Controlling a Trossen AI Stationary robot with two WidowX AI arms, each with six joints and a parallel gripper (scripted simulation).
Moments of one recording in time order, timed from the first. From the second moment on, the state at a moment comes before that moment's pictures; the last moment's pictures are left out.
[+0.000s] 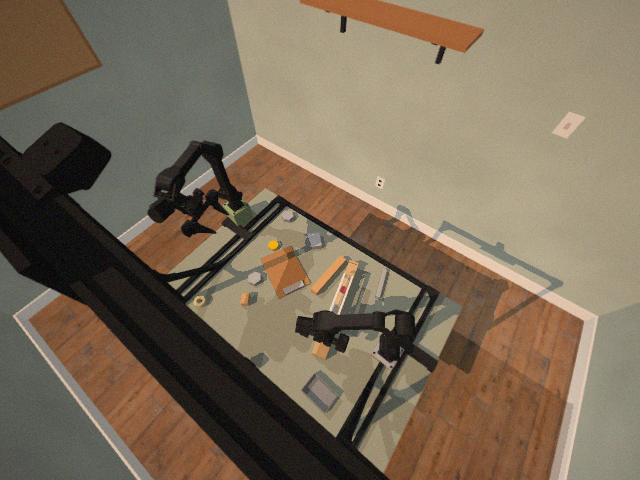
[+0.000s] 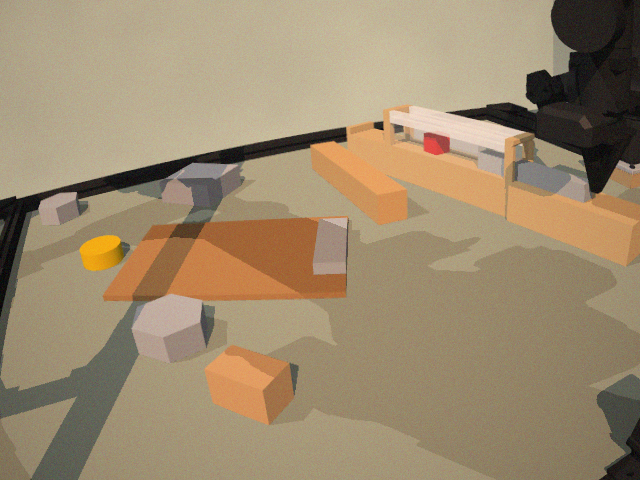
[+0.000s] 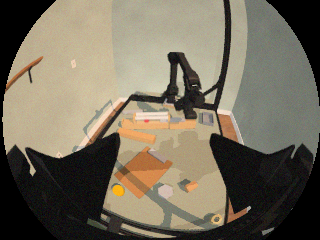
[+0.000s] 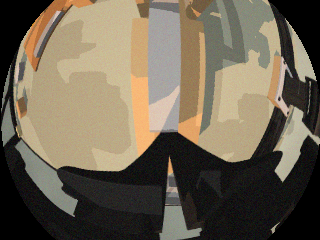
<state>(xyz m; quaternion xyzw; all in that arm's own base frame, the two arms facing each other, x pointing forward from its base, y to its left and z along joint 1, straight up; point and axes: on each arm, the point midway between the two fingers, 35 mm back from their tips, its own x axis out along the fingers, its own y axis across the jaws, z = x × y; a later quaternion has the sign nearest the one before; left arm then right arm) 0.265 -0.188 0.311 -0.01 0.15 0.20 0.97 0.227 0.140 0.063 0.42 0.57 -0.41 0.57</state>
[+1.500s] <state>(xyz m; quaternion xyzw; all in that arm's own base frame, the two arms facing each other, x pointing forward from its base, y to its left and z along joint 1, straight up) 0.265 -0.188 0.311 -0.01 0.15 0.20 0.97 0.239 0.086 0.091 0.40 0.58 -0.43 0.56</state>
